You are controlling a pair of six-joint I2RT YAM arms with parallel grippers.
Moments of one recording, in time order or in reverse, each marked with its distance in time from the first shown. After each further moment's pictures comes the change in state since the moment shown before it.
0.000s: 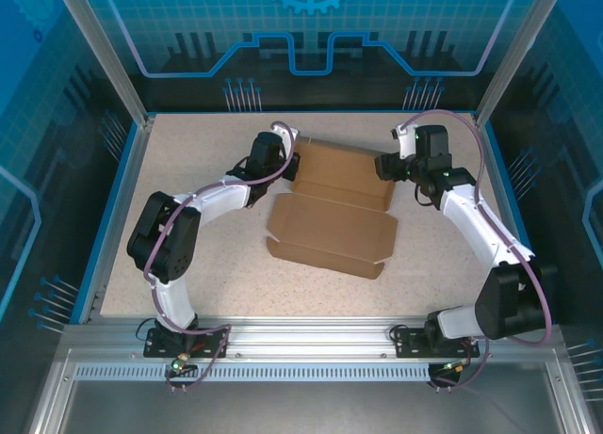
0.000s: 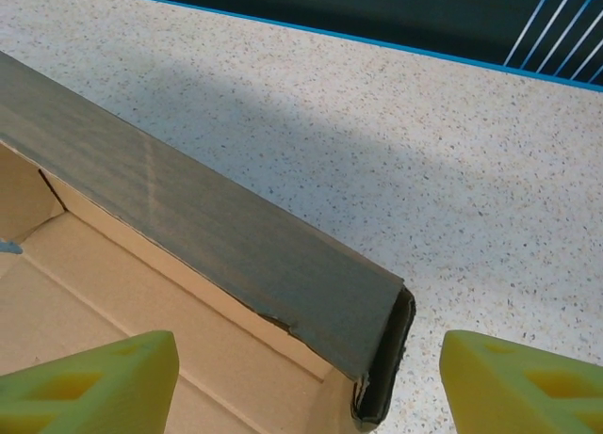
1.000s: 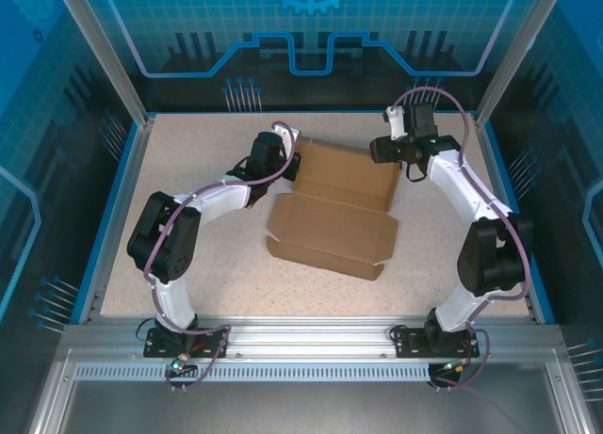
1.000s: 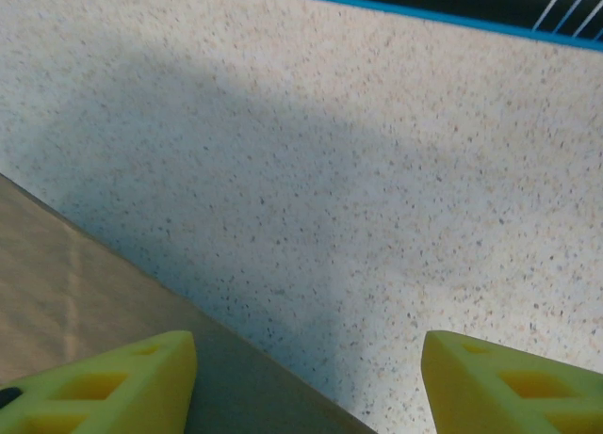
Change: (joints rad) left arm -0.003 0.000 0.000 0.008 0.014 0.008; right arm -0.003 0.286 0.296 -0.167 0.015 0.040
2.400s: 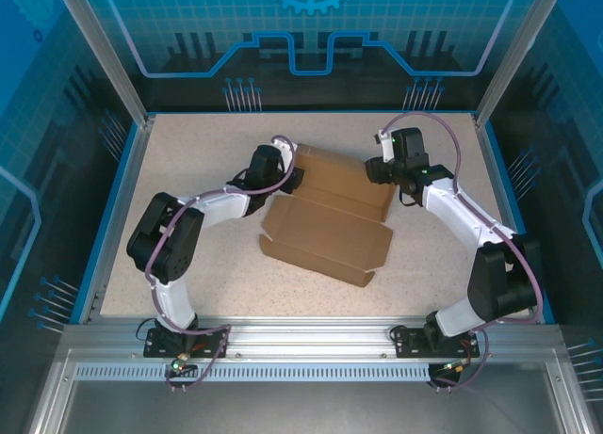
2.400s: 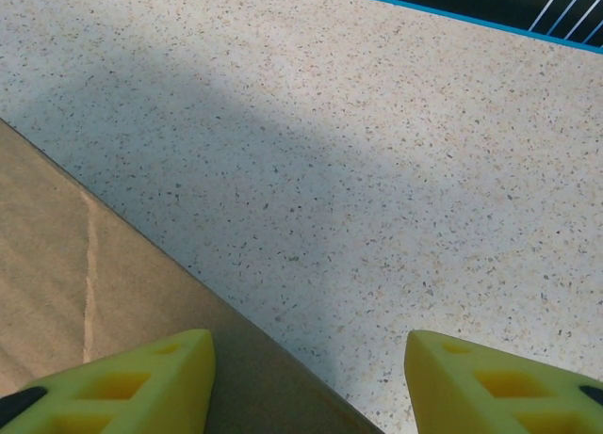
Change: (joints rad) left arm -0.002 -0.006 -0.126 0.063 0.001 0.016; right arm 0.101 -0.173 -0.294 0.204 0.122 0.002
